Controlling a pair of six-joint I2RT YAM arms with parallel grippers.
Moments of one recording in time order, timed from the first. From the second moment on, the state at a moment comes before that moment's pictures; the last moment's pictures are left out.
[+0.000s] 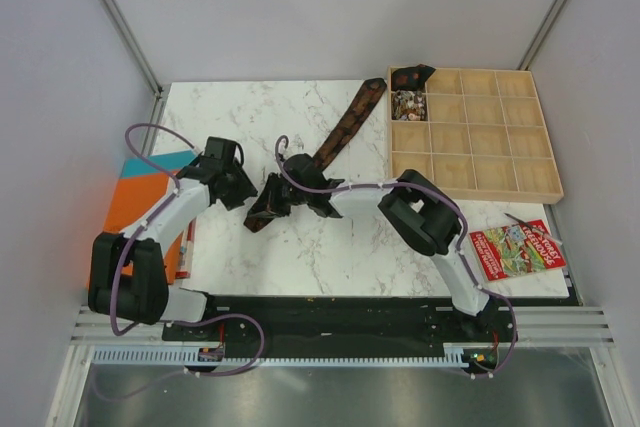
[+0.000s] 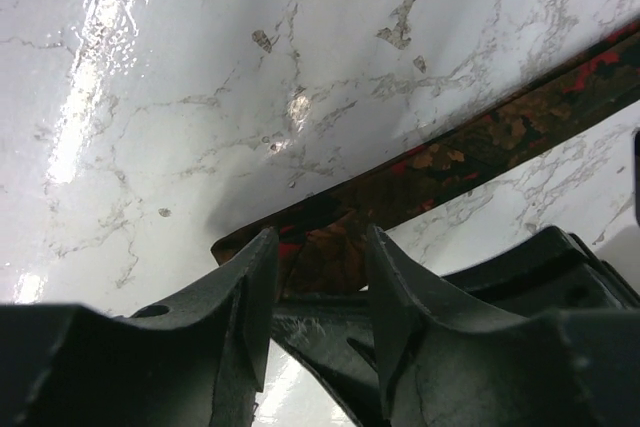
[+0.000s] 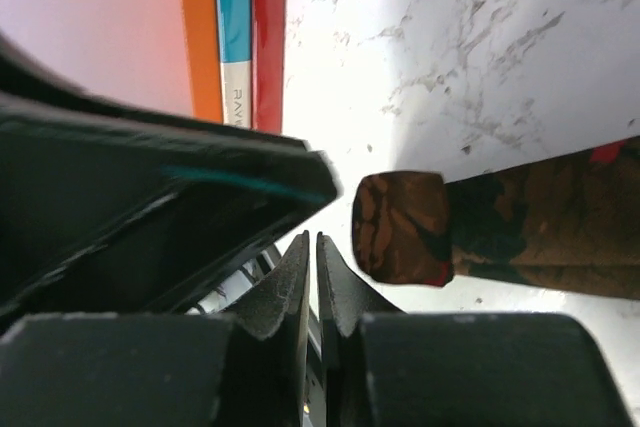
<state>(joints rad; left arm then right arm) -0.21 1.40 0.89 -0.53 -0.06 -0.74 0.90 2.21 1.42 0.31 -0.42 1.13</state>
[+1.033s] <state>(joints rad) -0.16 1.13 0.64 -0.54 0.01 -0.75 0.81 2.27 1.42 0.28 -0.42 1.06</state>
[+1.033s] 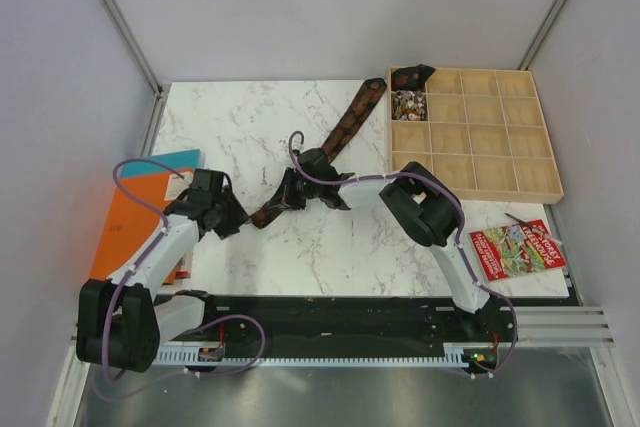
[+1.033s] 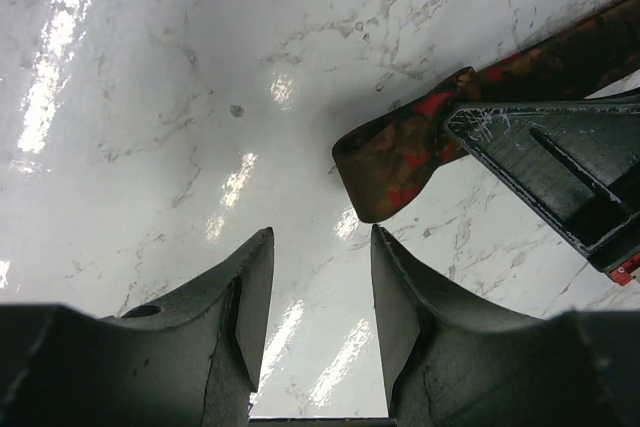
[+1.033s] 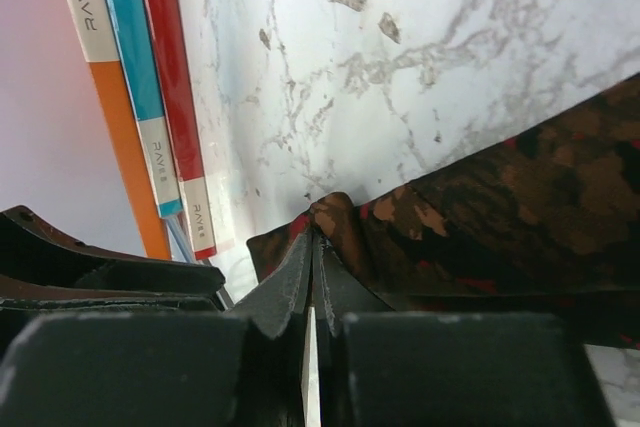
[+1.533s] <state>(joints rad) -0.16 1.17 0.54 -0.33 0.06 -0.78 0.81 2.27 1.38 0.31 -0.42 1.06</state>
